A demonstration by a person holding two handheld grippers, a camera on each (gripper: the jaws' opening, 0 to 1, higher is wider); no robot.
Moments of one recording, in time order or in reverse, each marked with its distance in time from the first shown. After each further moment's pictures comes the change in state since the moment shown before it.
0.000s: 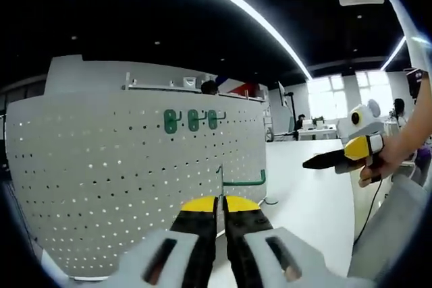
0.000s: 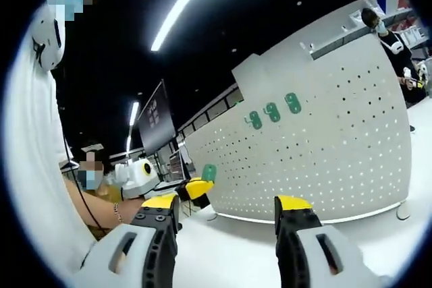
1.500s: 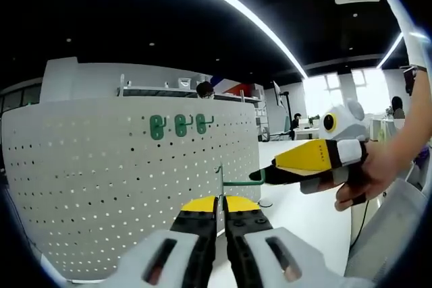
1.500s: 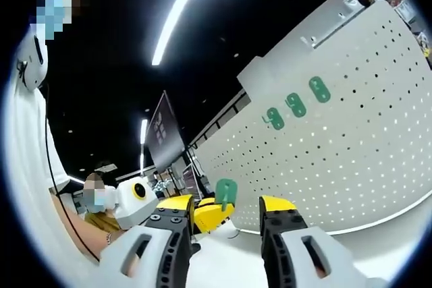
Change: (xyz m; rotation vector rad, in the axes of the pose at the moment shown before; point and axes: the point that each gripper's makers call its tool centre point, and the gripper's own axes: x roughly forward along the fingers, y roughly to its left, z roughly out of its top) left arm 0.008 -0.017 0.009 0.013 -0.001 -0.019; right arm 0.070 0.018 0.002 0.126 -0.062 0.075
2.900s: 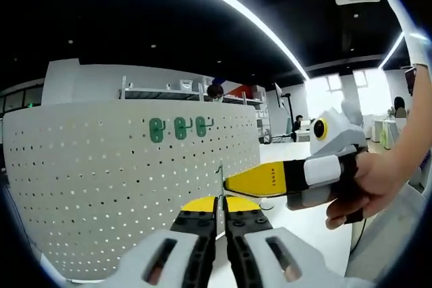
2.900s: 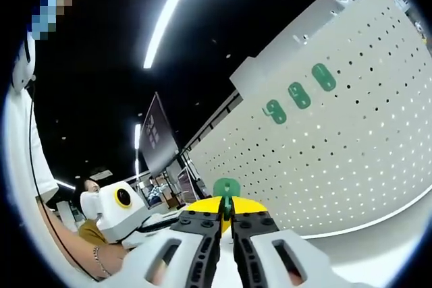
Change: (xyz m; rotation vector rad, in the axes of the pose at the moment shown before) left arm 0.001 -0.003 0.003 0.001 -0.013 0.014; right arm 0.029 0.002 -0.009 0.034 -0.014 -0.039
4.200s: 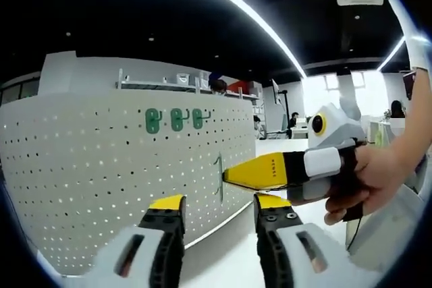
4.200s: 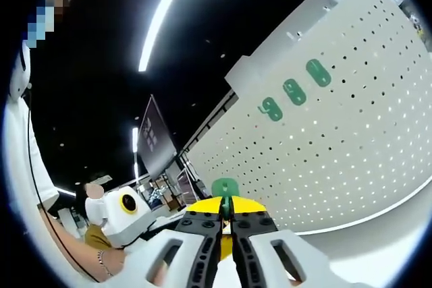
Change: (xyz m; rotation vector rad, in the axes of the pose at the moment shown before) left arm 0.003 -0.003 -0.014 -0.027 0.052 -0.035; right arm -0.001 -0.002 -0.001 0.040 0.005 -0.020
